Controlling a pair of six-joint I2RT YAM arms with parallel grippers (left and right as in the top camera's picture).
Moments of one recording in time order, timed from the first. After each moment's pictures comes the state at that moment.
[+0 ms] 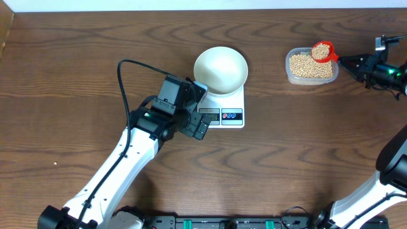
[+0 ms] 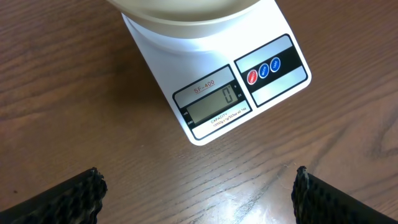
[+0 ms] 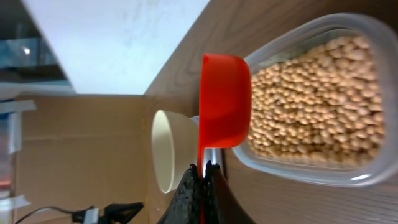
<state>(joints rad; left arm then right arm) -0.44 1.37 1.00 -0.67 0.12 0.07 -0.50 1.99 1.49 -0.67 -1.18 0.20</state>
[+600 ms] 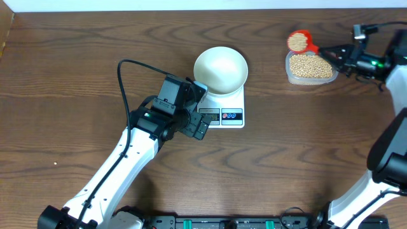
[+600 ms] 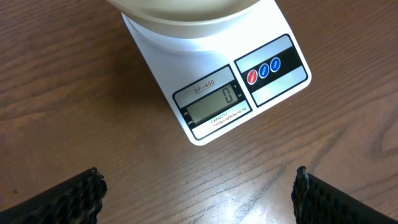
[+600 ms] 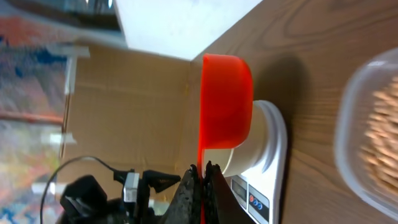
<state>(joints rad) -0.44 1.37 1.00 -0.67 0.12 0.07 -0.35 1.99 1.49 -0.55 -1.39 0.24</state>
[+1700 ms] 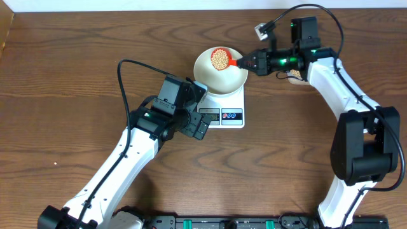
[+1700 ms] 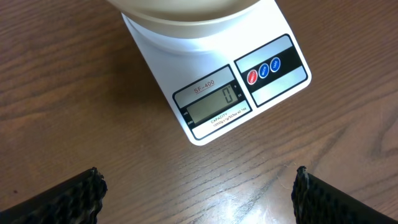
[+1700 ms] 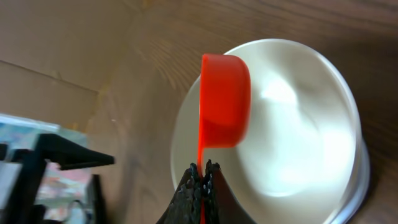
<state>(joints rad) -0.44 1.37 1.00 -0.67 0.12 0.07 0.16 1.99 1.49 -0.40 -1.00 0.05</state>
